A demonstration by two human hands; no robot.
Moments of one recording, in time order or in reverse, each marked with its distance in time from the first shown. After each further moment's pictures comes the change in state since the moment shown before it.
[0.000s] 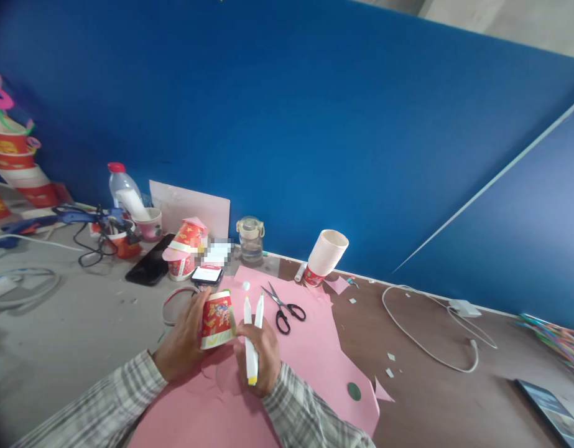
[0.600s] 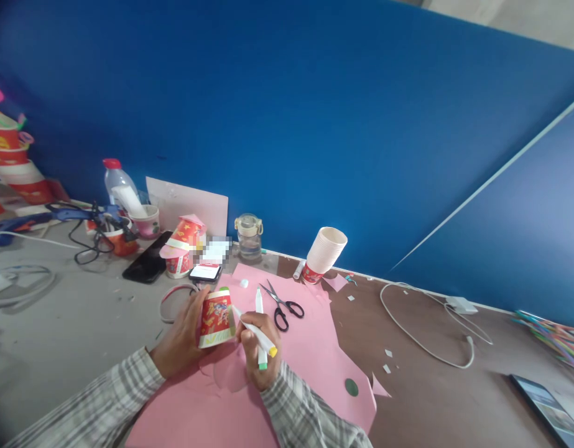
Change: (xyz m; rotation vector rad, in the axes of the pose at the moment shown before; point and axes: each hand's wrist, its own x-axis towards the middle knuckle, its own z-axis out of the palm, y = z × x) left_hand 0.000 0.000 0.002 -0.006 -0.021 0.025; right_hand 0.004 -0.002 0.002 0.355 0.036 0.315
